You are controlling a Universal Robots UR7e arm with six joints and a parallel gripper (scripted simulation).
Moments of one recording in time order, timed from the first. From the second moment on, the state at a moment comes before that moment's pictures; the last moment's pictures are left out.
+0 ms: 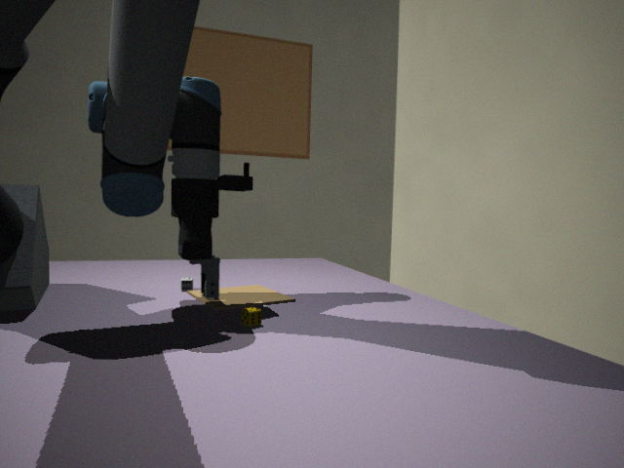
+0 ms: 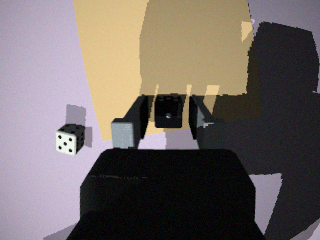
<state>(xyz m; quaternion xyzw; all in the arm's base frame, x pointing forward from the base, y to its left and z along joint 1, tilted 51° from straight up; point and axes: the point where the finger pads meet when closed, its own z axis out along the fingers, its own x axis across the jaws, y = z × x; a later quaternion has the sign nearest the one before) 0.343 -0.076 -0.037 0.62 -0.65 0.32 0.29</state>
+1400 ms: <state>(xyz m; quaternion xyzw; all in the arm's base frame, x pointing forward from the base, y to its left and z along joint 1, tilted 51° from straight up) 0.342 -0.037 -0.005 0.62 -0.65 0.32 0.29</state>
